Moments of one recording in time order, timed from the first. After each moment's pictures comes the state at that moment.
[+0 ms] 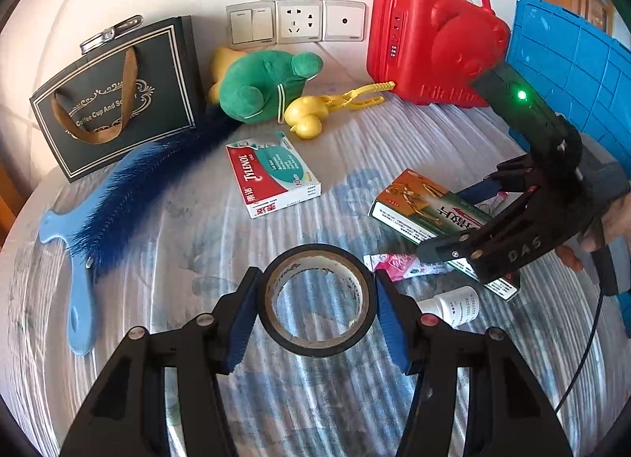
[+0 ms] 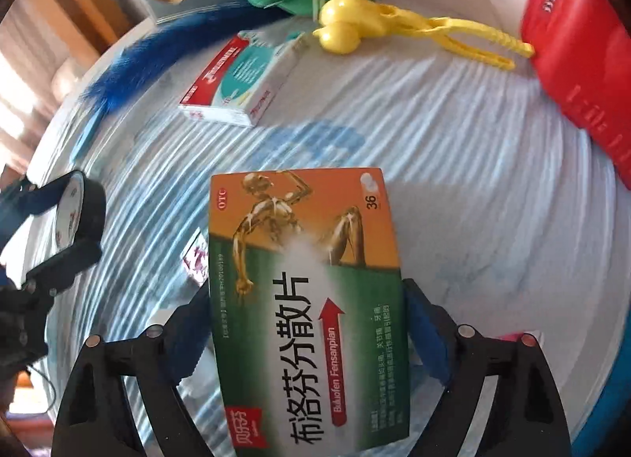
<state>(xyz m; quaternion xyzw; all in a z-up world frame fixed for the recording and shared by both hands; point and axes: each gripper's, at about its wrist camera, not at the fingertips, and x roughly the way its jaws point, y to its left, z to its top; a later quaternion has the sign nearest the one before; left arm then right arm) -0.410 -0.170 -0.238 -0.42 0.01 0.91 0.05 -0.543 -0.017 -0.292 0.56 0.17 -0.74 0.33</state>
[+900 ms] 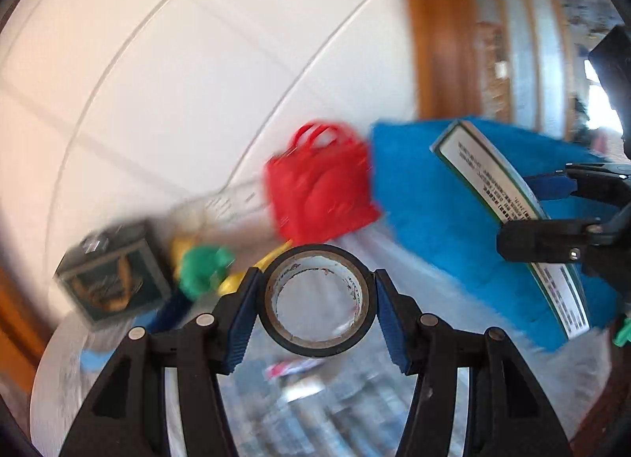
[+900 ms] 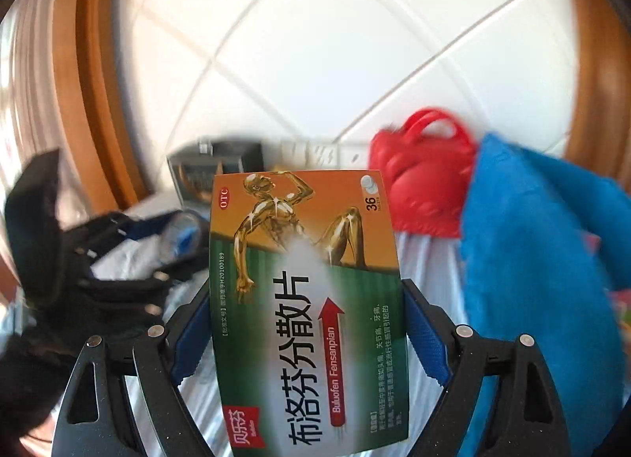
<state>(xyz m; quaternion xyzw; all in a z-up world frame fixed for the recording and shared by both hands) -0.292 -0.054 -0.028 -0.22 0.08 0.96 0.16 -0.305 0.139 -0.012 0.30 0.05 -0.93 0.23</state>
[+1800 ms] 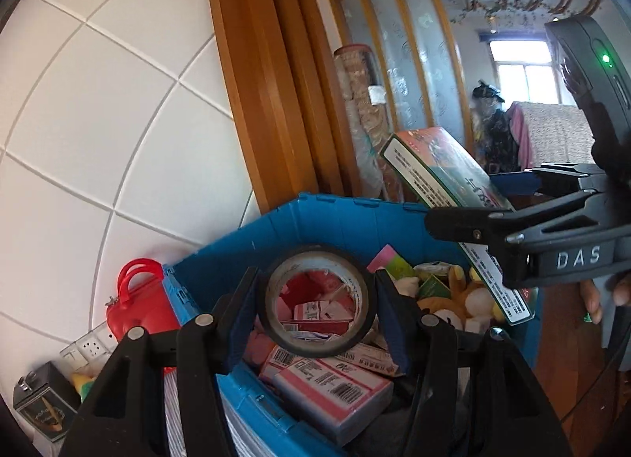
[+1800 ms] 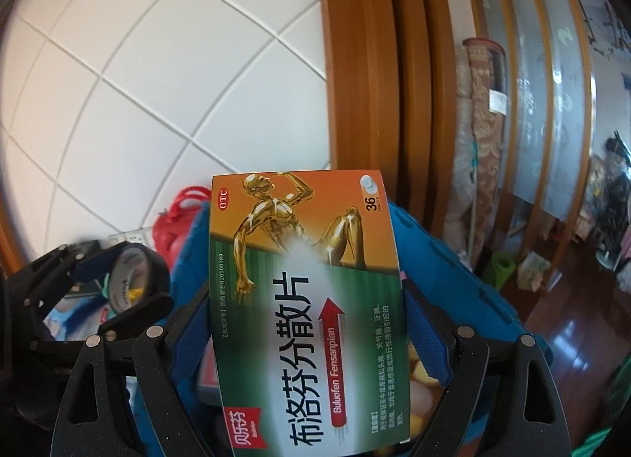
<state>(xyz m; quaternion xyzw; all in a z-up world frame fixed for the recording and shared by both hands) -0.273 0.297 0.071 -0.14 0.16 0.93 0.29 -0.259 0.471 0.090 0.23 -0.03 -0.97 -0.02</state>
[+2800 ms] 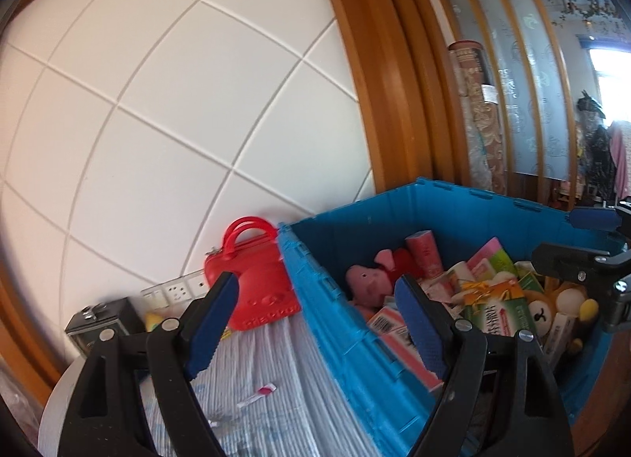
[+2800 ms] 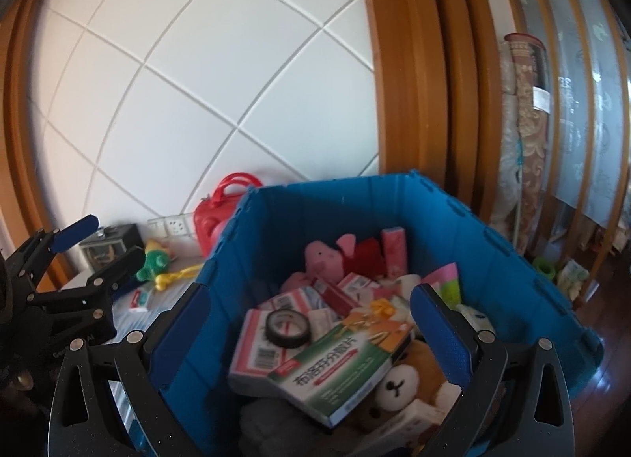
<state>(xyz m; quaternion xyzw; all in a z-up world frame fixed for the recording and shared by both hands) -0.255 0.229 0.056 -0.15 0.11 0.98 0.08 -0.257 0.452 0.056 0.23 -0.02 -0.97 0.08</state>
